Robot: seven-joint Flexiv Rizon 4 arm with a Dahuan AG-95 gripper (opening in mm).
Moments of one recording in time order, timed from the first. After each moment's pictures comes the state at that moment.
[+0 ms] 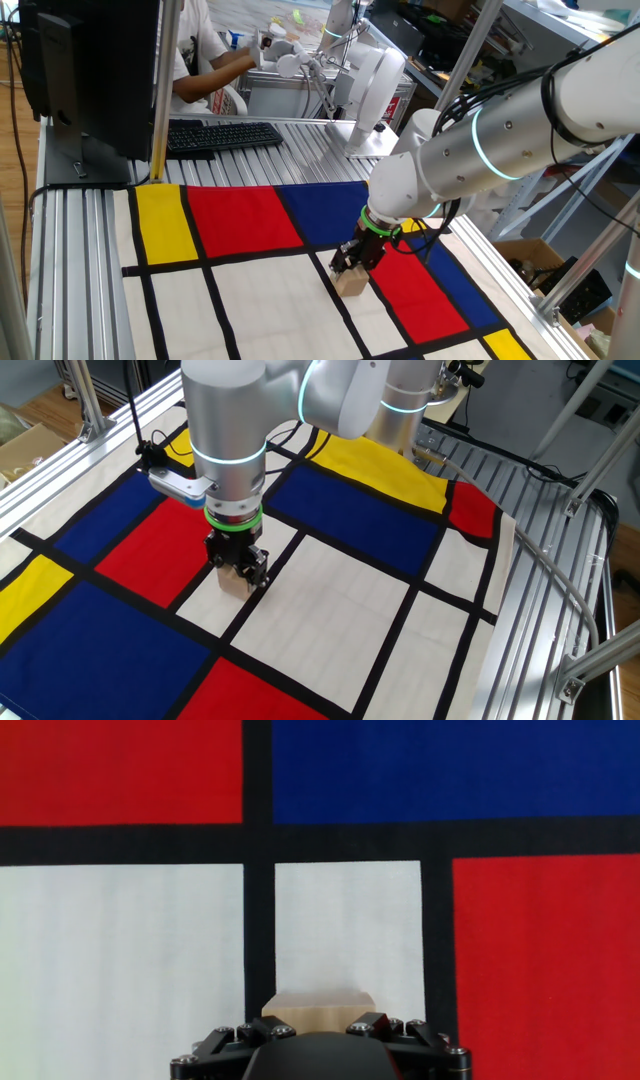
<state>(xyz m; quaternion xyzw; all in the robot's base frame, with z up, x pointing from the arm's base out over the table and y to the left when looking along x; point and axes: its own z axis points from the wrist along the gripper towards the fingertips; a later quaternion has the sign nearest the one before) 0.555 -0.068 0.016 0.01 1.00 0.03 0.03</state>
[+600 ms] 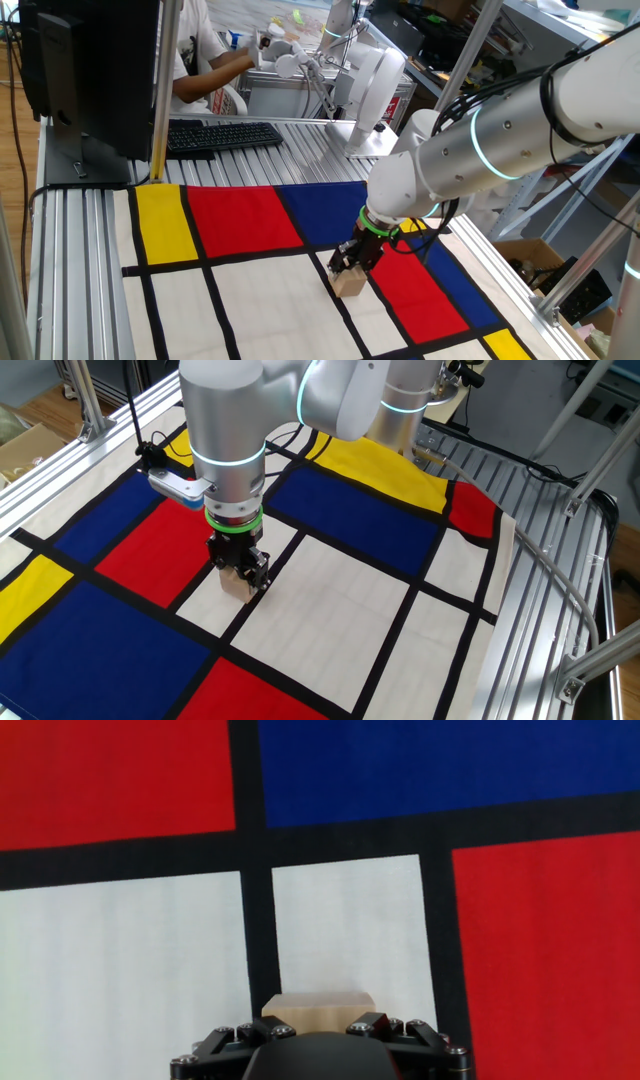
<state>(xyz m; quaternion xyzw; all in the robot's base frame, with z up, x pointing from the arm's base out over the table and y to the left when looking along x) 0.555 -0.061 0.015 0.01 1.00 0.03 0.03</state>
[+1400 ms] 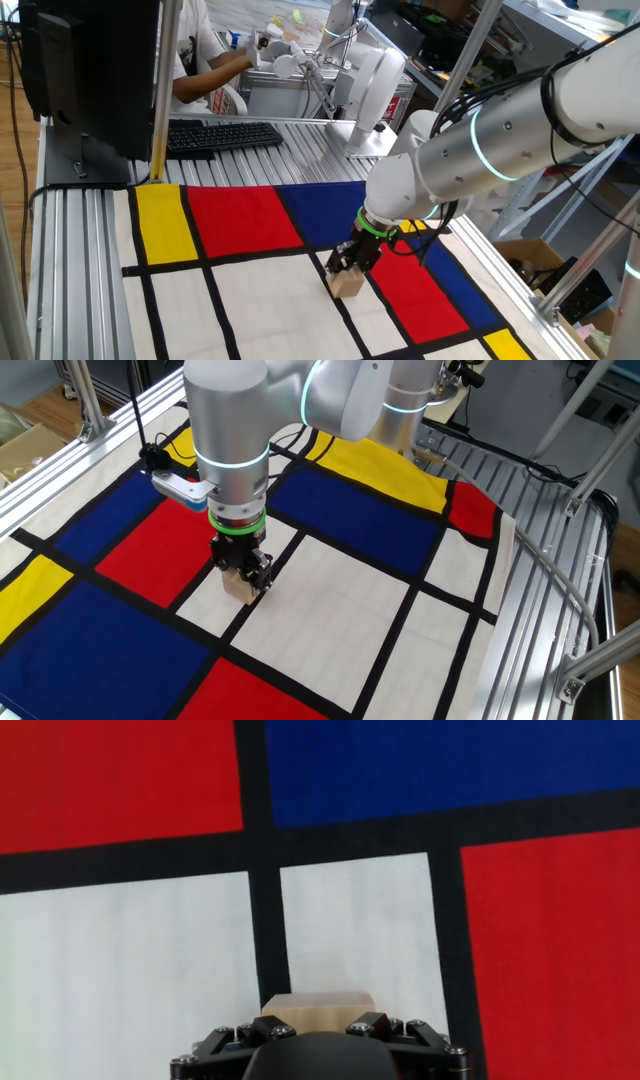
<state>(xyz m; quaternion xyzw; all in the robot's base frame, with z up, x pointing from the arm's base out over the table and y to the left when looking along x) 0.553 -0.055 0.015 0.02 1.00 0.03 0.03</state>
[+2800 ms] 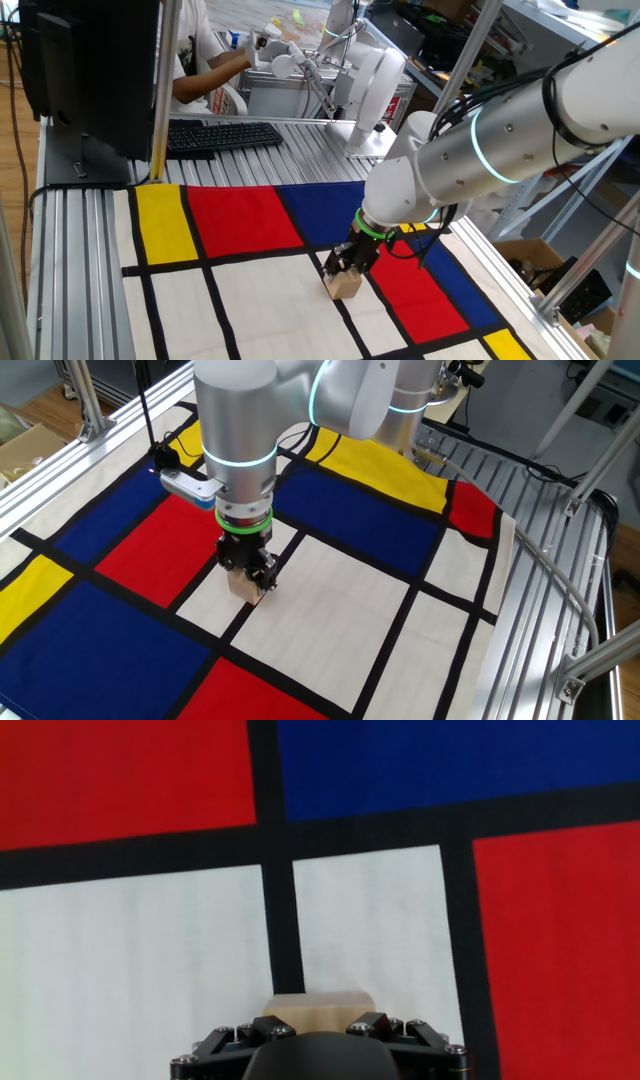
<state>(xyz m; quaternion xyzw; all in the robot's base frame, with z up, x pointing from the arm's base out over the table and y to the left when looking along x) 0.550 -0.049 0.016 0.02 1.00 0.03 0.04</state>
